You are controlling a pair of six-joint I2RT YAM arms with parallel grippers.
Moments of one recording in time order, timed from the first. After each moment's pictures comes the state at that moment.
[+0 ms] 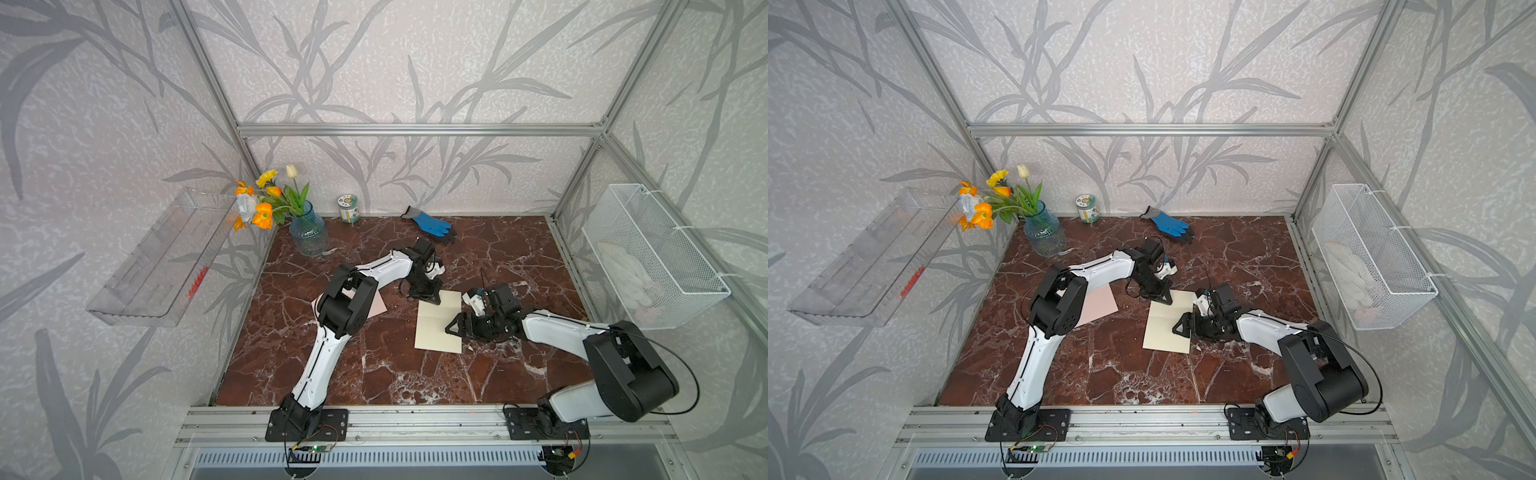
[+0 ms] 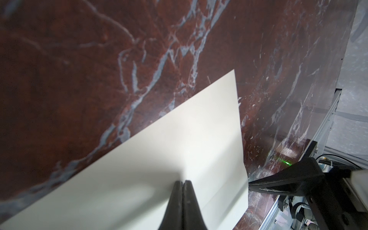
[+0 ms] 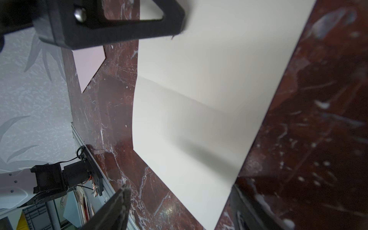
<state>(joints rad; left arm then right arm) -0.61 2.32 1.78 -0.78 0.57 -0.21 0.41 1.47 0.58 -0.16 -0.62 0.53</state>
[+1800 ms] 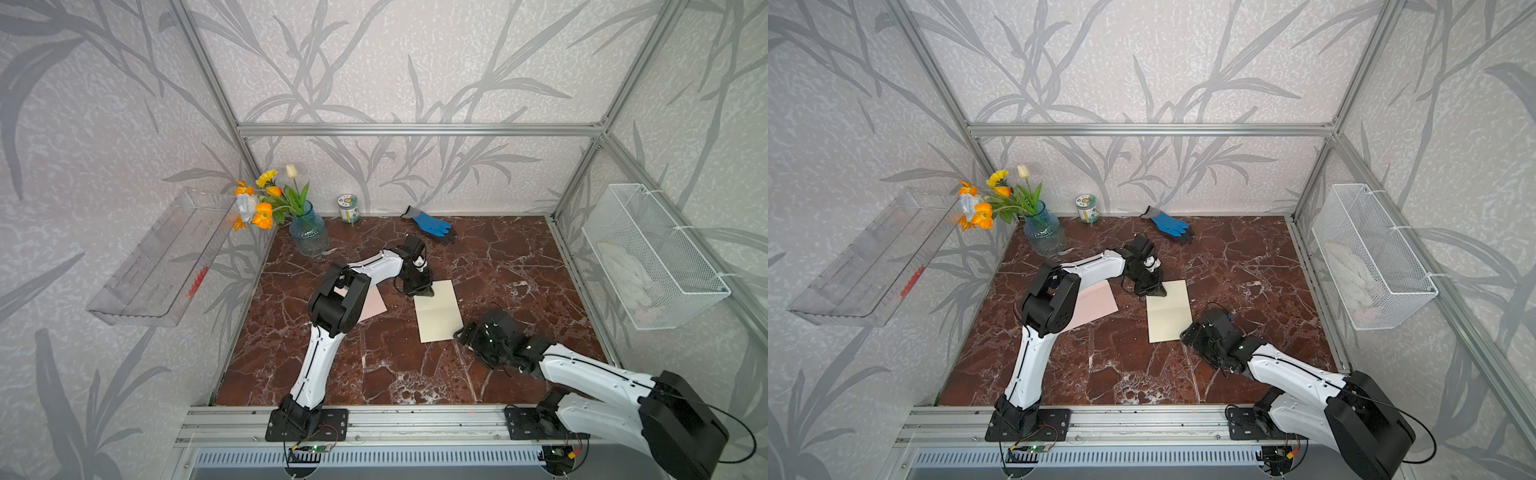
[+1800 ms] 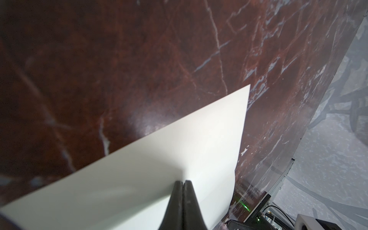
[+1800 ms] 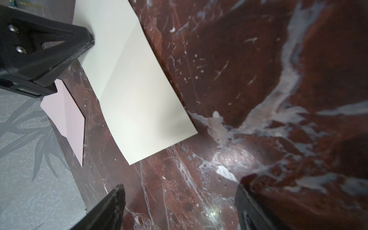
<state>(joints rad) -0.54 2.28 1.69 -0.63 0.52 -0.63 0.69 1.16 0.40 -0.16 -0.10 1.32</state>
